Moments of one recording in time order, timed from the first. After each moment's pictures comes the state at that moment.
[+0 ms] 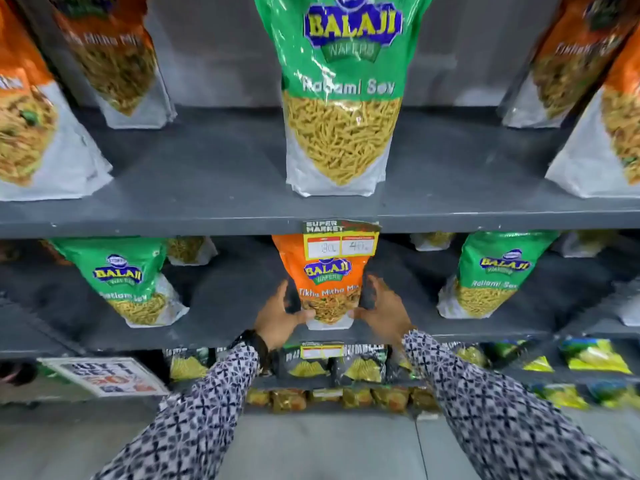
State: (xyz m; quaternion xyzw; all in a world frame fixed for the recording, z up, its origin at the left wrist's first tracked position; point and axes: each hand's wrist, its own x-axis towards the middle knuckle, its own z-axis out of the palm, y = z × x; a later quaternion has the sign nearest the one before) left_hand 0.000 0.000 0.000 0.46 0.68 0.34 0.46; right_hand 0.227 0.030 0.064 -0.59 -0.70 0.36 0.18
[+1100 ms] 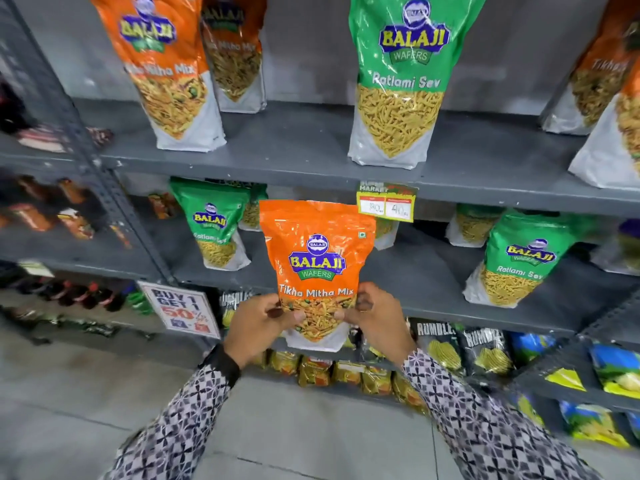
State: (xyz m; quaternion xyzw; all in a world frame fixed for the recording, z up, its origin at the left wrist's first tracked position) left_hand -0.029 -0.213 0.065 0.49 0.70 0.41 0.32; right_hand 0.197 -0.105 0.064 -0.49 -0.70 0.45 0.26
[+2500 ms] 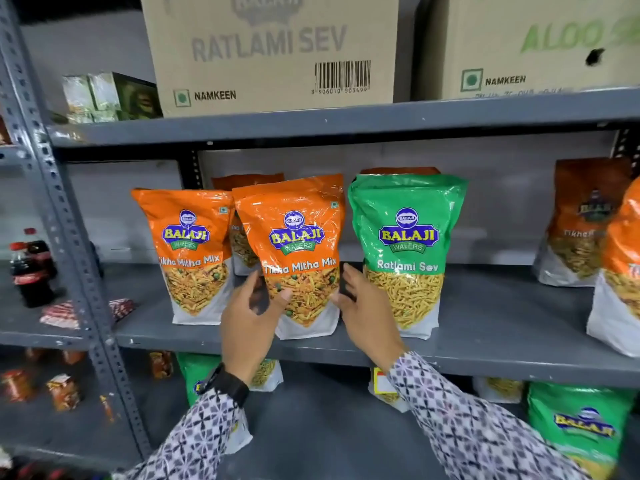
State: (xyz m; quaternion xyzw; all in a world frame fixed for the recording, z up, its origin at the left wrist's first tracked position) left_hand -0.097 -0.059 0.270 0.46 0.63 0.63 0.05; right_hand 0.084 0.024 0.289 -0.36 -0.76 0.29 0.46
